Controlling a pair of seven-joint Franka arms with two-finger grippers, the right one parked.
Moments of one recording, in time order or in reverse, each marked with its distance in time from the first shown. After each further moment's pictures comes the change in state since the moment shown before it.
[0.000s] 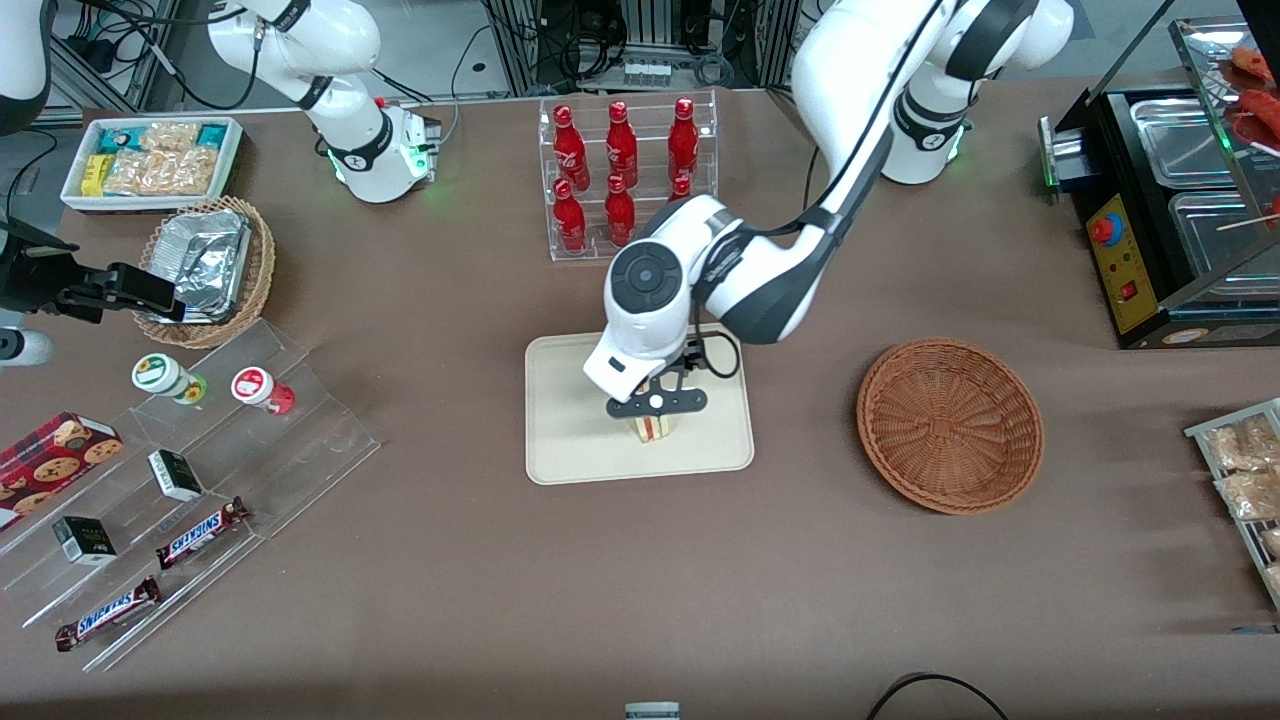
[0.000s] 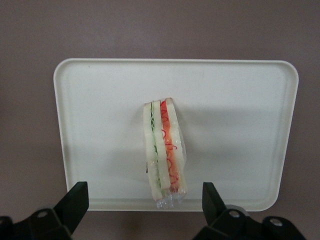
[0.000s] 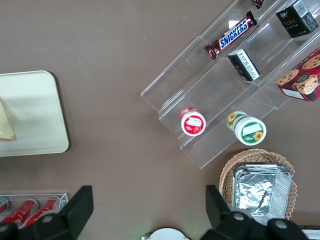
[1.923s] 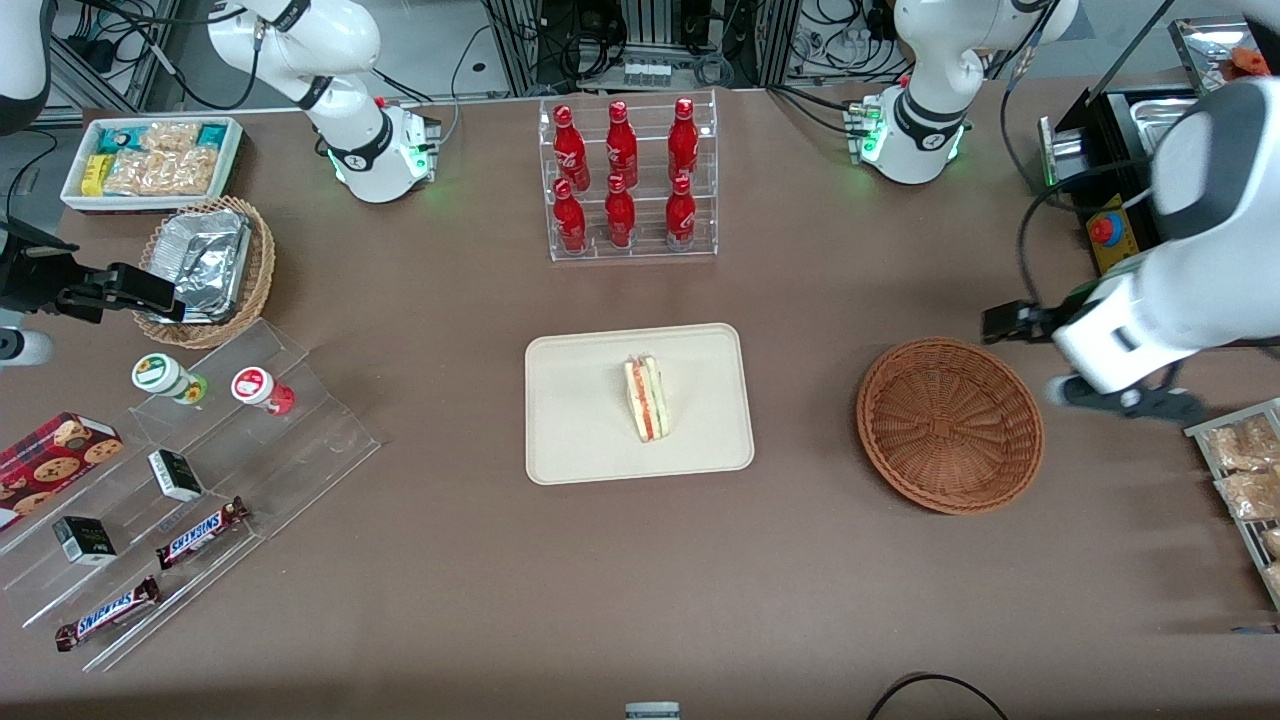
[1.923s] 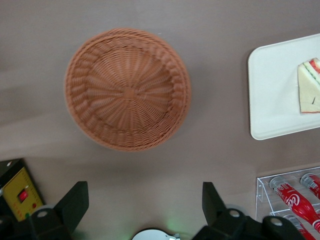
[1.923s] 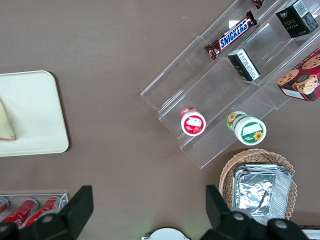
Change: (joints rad) arm 0.646 -0.473 0.009 -0.211 -0.021 -0.436 0.836
